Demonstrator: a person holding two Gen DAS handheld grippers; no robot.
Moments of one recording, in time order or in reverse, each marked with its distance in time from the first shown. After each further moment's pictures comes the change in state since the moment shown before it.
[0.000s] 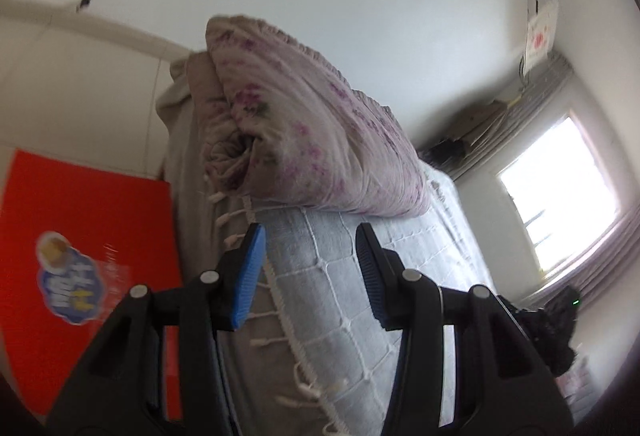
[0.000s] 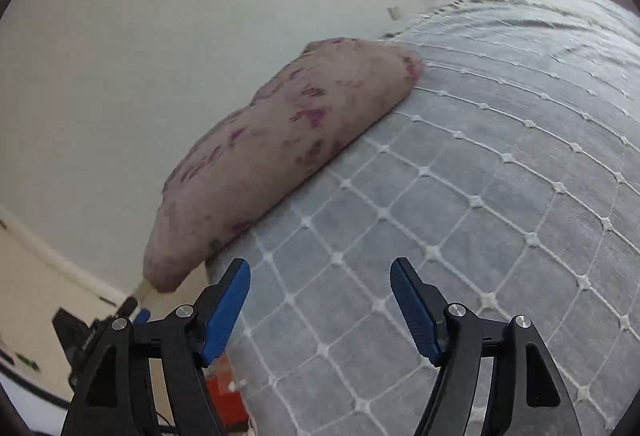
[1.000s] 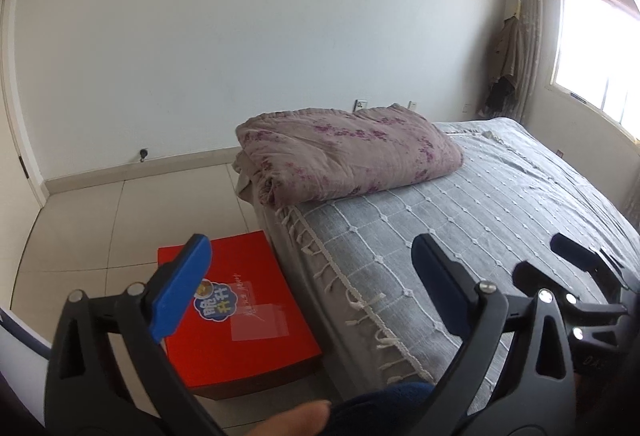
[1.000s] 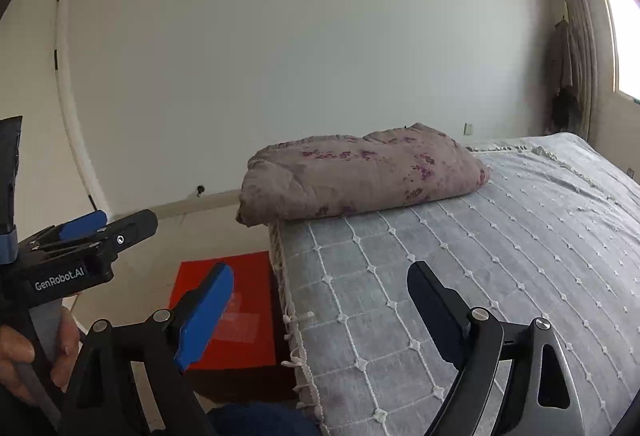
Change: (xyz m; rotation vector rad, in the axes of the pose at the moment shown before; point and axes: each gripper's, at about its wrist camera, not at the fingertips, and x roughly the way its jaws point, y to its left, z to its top) left arm -0.145 -0.127 -0.082 0.494 -0.164 0.375; right arm -0.112 0.146 -0.137 -0.506 -0.232 -0.045
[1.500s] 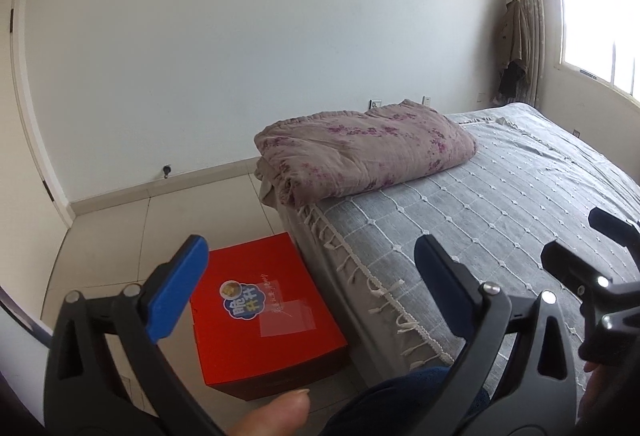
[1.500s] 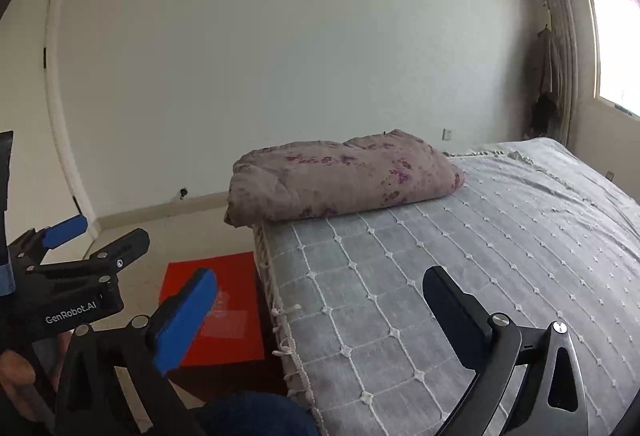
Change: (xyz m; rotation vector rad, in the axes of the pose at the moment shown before) left arm -0.022 -0.013 -0.010 0.070 -0.026 0.105; right arm -0.026 0.008 -0.002 0.000 -0.017 -0.095
